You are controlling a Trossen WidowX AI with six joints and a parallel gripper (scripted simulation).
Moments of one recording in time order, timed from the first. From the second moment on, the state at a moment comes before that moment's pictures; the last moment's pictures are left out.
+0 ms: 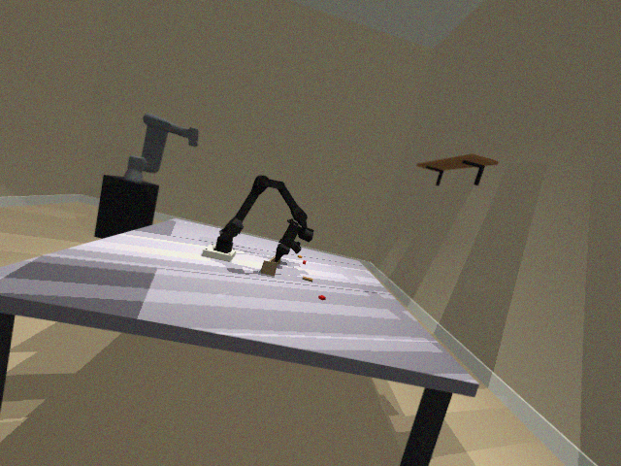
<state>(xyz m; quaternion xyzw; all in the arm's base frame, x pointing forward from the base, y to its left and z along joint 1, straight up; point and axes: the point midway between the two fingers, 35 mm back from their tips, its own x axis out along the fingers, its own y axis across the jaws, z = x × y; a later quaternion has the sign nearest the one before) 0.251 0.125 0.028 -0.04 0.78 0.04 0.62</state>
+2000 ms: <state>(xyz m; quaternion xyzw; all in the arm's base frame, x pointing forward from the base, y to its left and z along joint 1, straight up) 0.179 0.119 0.037 -0.02 0.35 0.05 0.93</state>
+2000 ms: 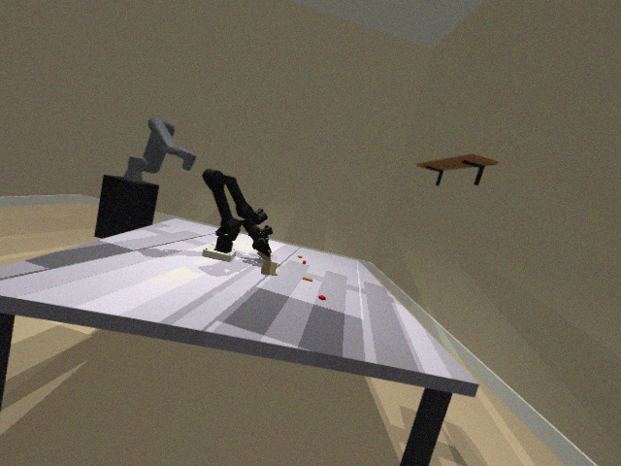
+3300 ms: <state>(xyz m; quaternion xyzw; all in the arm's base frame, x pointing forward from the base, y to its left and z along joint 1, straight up) 0.202 0.125 0.125 -0.10 0.56 0.02 0.82</state>
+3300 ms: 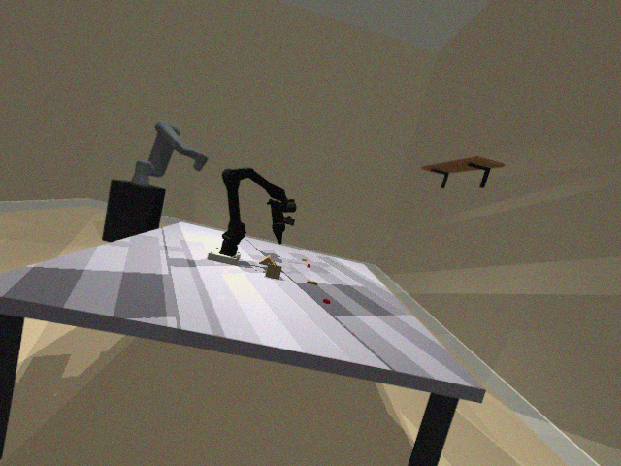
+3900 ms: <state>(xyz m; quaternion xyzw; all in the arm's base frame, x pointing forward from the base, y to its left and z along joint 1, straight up) 0.245 0.120 0.100 -0.04 0.84 0.02 0.54</state>
